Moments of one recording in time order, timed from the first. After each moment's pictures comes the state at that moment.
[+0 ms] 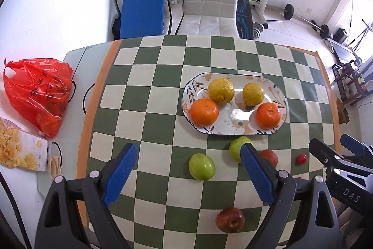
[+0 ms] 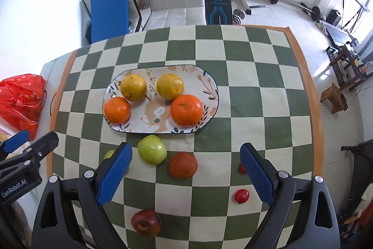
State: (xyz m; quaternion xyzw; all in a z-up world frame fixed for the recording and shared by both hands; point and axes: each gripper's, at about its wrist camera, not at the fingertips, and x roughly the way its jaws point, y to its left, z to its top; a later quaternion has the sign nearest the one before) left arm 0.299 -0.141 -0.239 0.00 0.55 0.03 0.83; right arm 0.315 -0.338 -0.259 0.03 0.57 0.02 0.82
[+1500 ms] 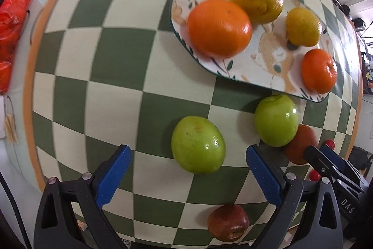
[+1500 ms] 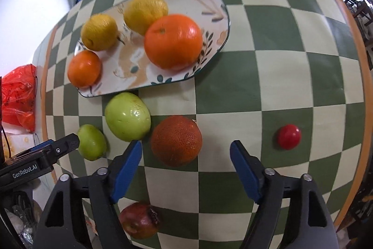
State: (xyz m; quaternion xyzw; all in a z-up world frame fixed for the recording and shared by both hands) left arm 0.339 -0.135 -0.421 -0.09 0.73 0.03 0.68; right arm 0.327 -0.362 -0.417 0.11 0.69 0.05 0.71
